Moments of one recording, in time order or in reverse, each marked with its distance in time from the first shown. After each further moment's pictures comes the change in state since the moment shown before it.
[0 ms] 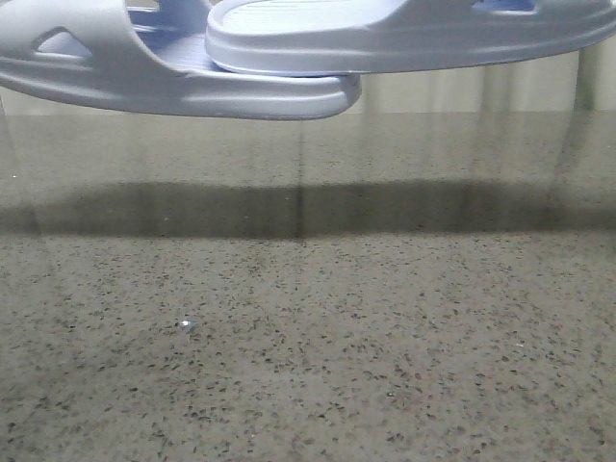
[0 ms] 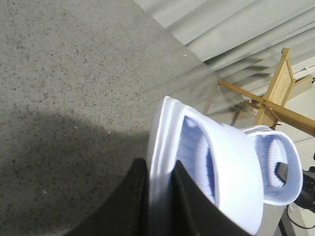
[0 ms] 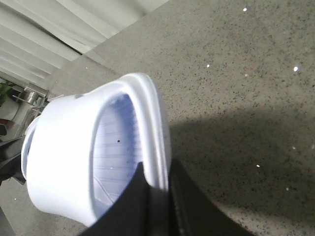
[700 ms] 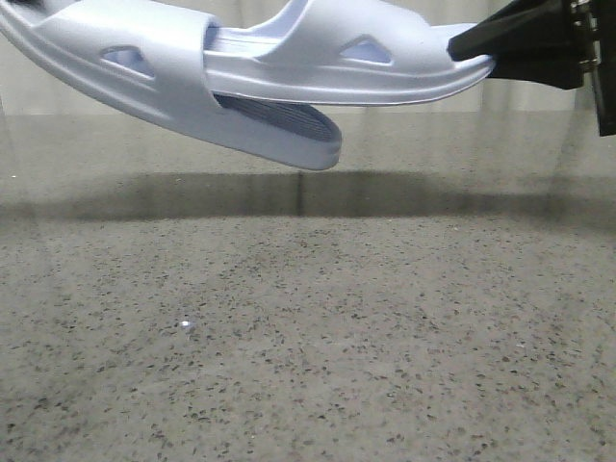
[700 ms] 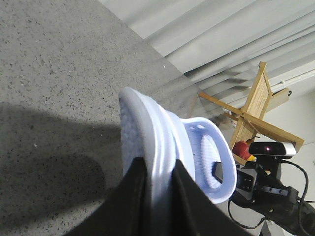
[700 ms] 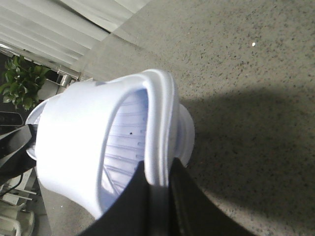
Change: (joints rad) left arm -0.125 0.000 0.000 -0.132 -0.073 0.000; right arm 0.273 0.312 -0.053 0.272 -0.070 -0.215
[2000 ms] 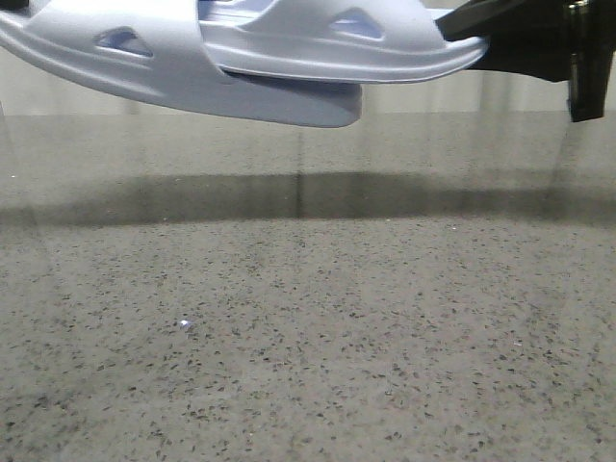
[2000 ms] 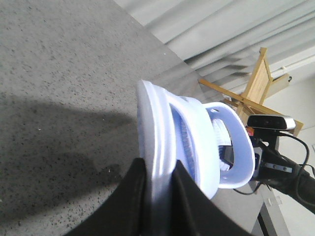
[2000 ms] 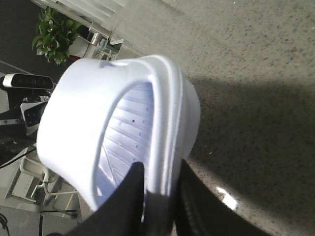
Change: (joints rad) left arm 0.070 0.000 0.001 0.069 0.076 -0.002; right arm -0.084 0.115 -0.130 -0.125 0.230 -0.001
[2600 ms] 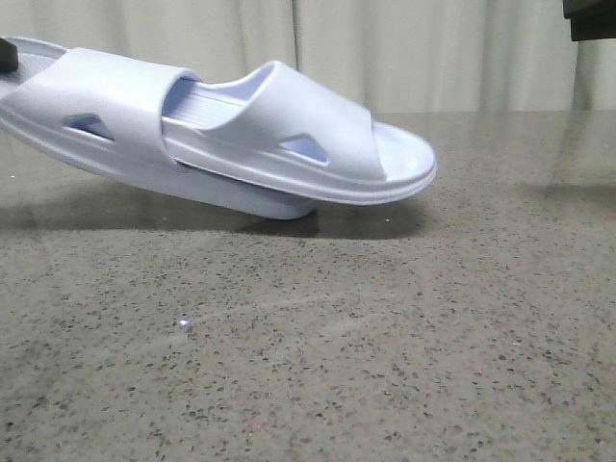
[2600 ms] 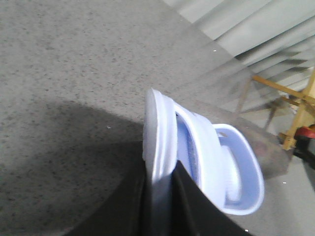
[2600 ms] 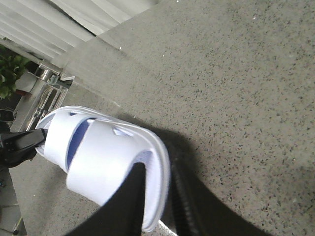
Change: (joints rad) left arm -0.021 0.000 0.002 0.120 -0.188 0.025; right arm -0.236 -0.128 0.000 -0.134 -0.006 0.029
